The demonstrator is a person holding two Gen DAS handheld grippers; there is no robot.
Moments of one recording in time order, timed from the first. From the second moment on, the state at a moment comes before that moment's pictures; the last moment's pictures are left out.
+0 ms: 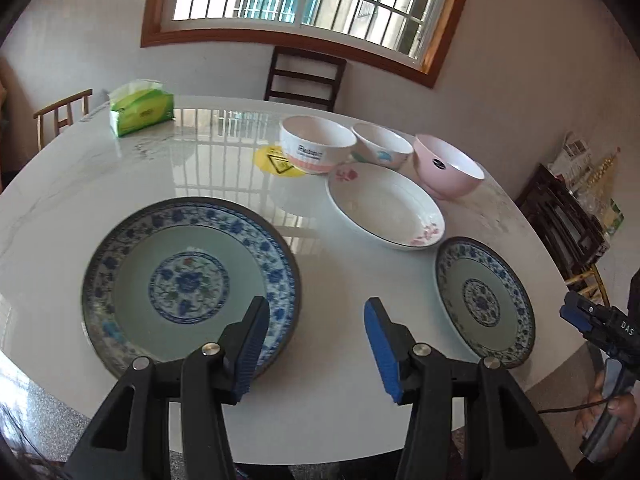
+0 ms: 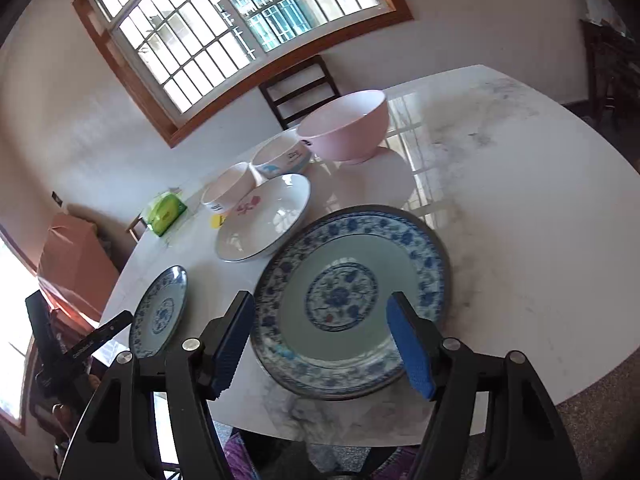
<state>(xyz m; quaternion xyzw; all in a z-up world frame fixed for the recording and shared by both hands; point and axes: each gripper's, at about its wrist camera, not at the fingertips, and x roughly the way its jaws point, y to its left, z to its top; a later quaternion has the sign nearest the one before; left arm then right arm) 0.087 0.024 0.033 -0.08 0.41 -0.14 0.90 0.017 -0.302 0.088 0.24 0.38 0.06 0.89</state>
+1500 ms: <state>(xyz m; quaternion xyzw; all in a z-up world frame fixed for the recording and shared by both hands) 0.130 -0.095 0.000 -0.11 0.50 -0.19 0.84 0.069 -0.379 -0.006 0.37 0.47 0.15 0.79</state>
